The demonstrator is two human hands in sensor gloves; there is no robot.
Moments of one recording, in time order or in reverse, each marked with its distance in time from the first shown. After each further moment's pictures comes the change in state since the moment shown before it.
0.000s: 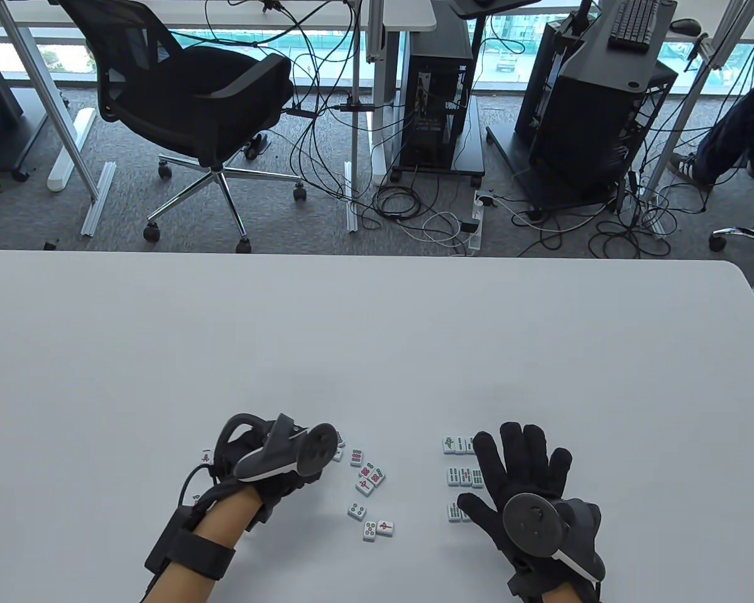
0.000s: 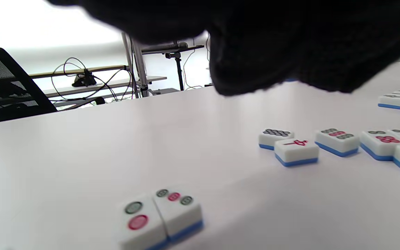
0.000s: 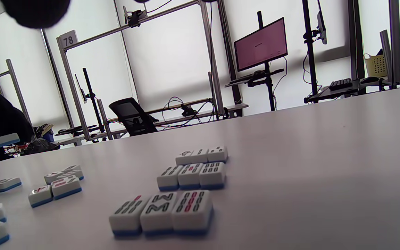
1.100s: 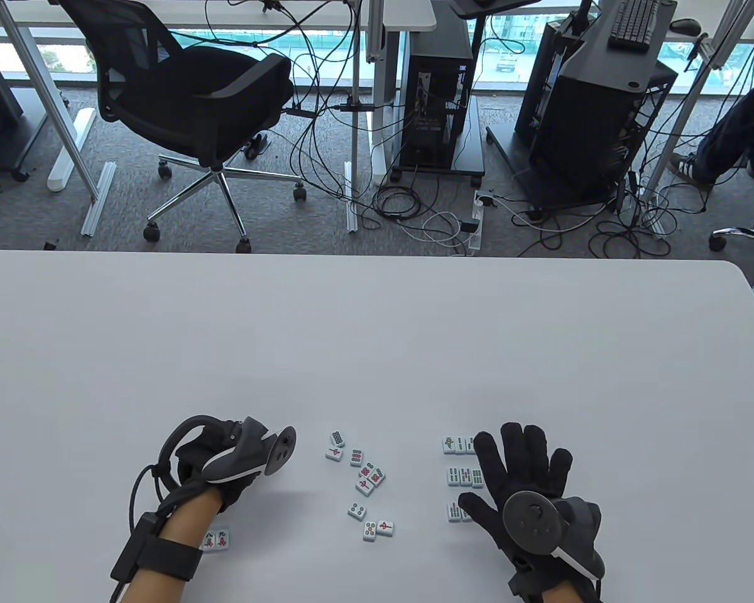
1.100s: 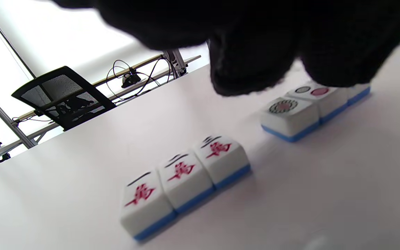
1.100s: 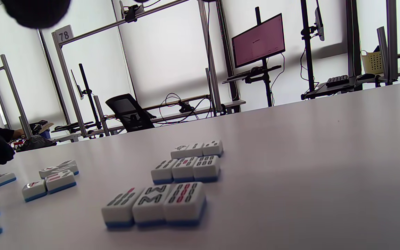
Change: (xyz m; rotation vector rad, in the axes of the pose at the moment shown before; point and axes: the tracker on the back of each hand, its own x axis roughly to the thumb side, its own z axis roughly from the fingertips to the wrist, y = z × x) left_hand -0.024 -0.037 0.014 -0.103 0.103 -0.245; right_hand -0.002 0.001 -0.001 0.015 0.011 0.004
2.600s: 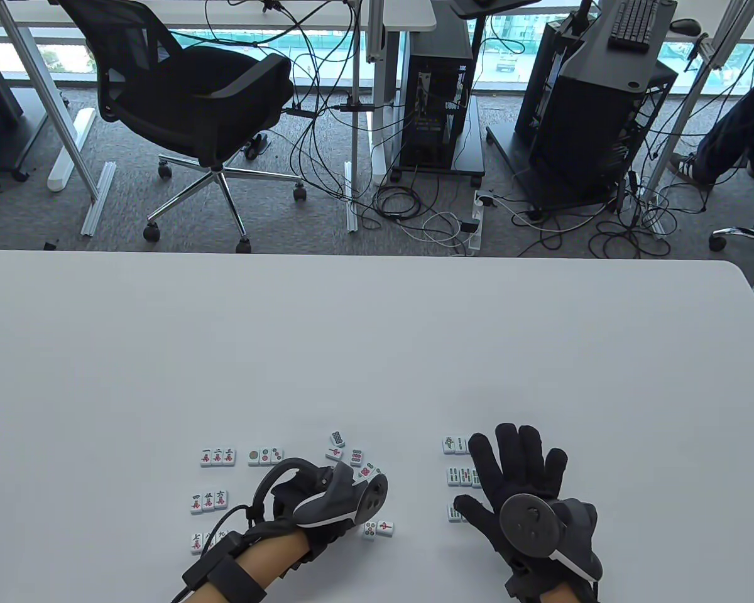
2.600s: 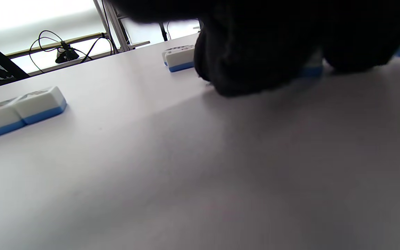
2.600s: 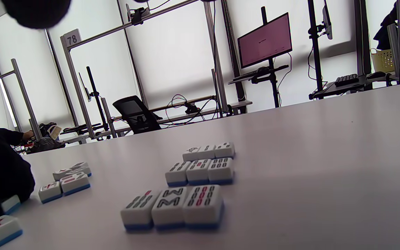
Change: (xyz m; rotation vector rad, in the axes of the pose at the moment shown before) left_hand 0.121 0.019 0.009 -0.083 -0.173 0.142; right_hand 0.004 0.003 0.001 -0.003 -0.026 -0.016
